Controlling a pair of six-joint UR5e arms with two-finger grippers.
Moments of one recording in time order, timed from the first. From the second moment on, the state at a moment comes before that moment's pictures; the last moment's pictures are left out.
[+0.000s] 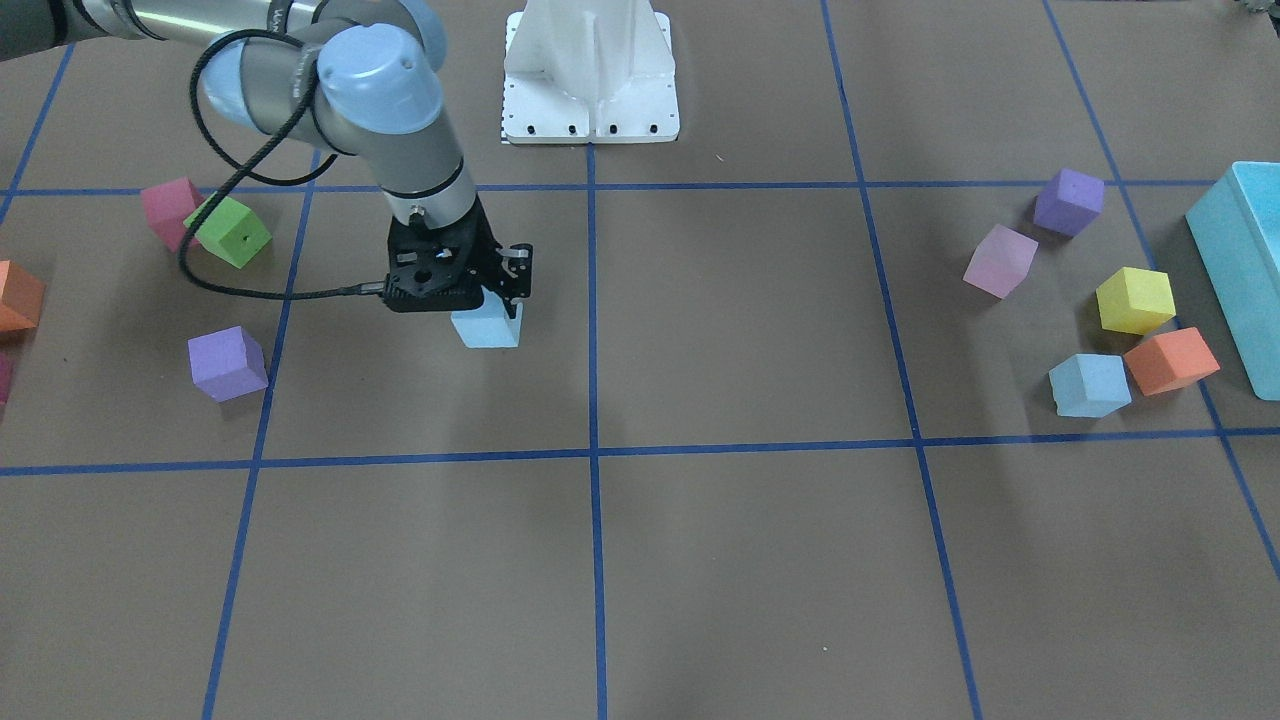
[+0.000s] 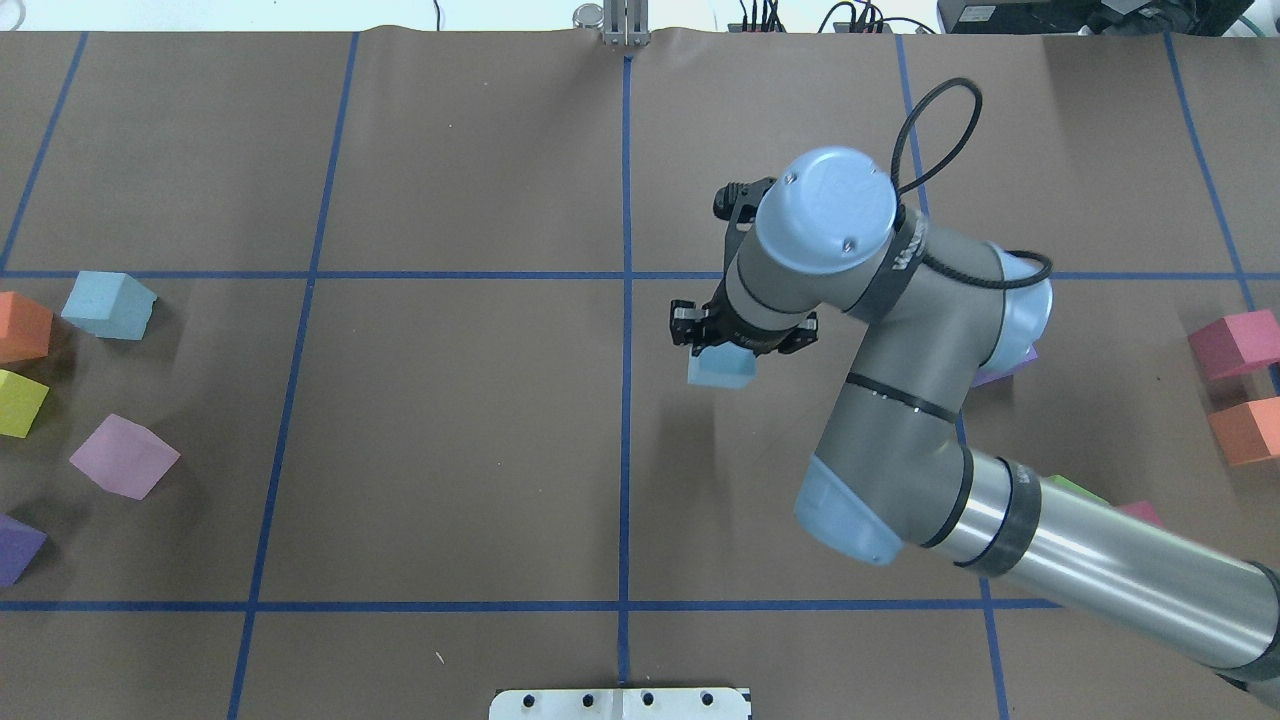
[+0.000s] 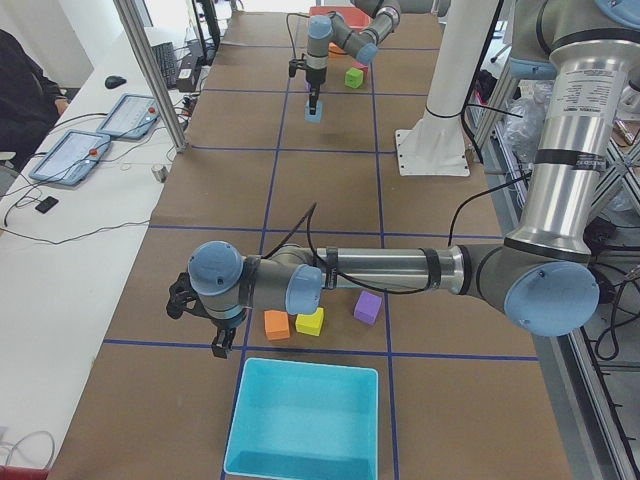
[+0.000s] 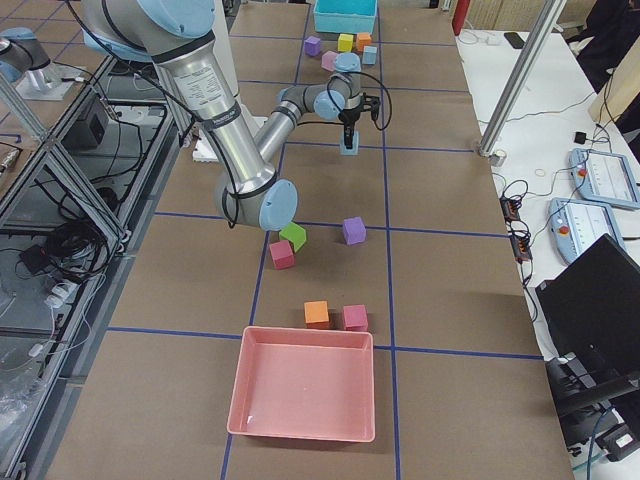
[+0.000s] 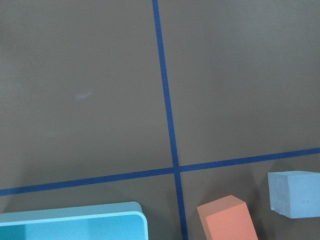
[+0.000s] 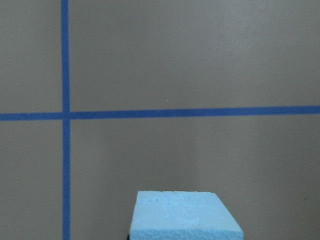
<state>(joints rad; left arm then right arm) -1.64 -1.72 -1.42 -1.71 -2.45 0.07 0.54 -0.94 1.75 -1.55 1.87 1.29</state>
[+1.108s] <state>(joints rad) -1.64 -1.72 -1.41 -1.71 -2.45 0.07 0.42 -0.84 1.60 -1.50 1.74 1.32</state>
